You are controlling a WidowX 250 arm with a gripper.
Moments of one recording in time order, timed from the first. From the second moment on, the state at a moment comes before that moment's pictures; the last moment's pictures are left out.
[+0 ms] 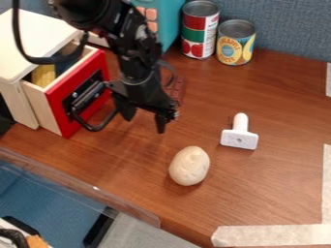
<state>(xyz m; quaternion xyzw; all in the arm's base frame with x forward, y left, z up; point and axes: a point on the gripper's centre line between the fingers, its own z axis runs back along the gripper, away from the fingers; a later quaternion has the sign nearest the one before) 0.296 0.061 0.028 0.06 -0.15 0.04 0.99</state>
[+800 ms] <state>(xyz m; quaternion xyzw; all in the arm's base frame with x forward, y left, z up) 0.295 0.109 0.038 0.09 -0.16 0.08 0.98</state>
